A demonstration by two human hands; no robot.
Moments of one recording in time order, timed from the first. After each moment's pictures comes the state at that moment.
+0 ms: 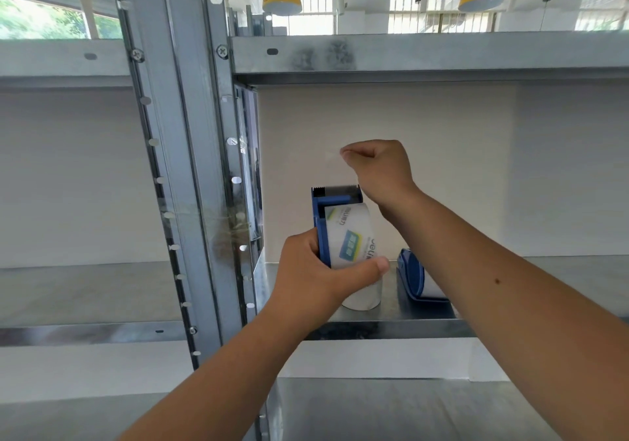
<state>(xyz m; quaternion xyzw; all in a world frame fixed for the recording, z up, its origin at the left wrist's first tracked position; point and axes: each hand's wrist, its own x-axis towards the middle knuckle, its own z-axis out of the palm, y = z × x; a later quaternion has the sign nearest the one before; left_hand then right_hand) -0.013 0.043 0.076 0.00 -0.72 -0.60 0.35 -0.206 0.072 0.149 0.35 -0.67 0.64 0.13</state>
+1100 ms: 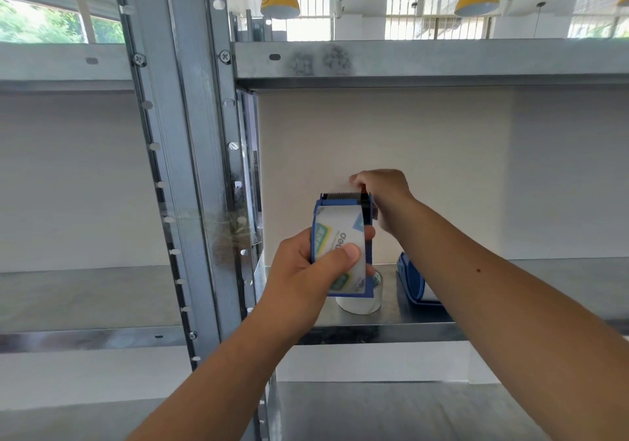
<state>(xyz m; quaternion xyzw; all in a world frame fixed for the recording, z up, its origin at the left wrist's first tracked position) -0.003 0.032 0.080 -0.06 -0.68 -0.66 0.31 -0.215 0.068 0.138 0.16 -0.67 0.72 -0.10</state>
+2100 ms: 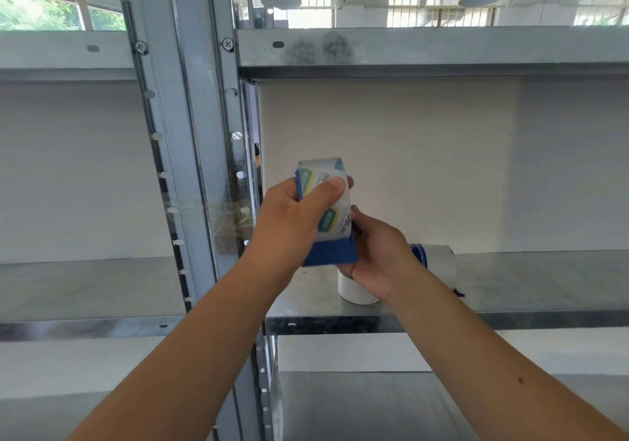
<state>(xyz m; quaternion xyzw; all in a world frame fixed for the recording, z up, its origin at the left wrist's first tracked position) -0.016 0.013 0.117 0.03 -0.67 -0.65 0.36 -0.140 0.090 0.068 0.17 -0.39 0.83 -0.37</state>
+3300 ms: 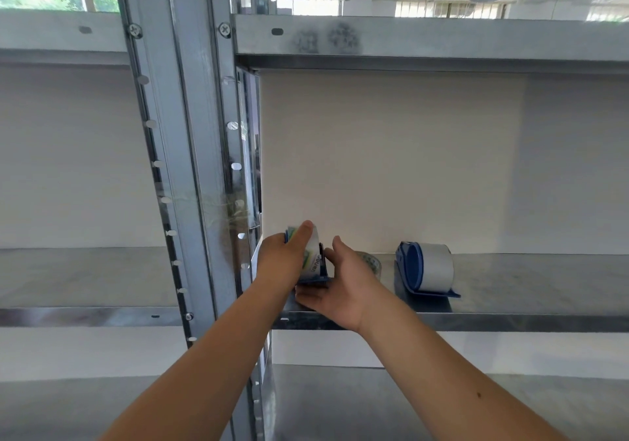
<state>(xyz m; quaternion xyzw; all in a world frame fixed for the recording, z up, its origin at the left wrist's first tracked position) -0.081 -0.036 0.028 0.28 -0.68 -0.59 0.34 -0.118 0.074 0.028 0.02 -0.46 0.77 -0.43</state>
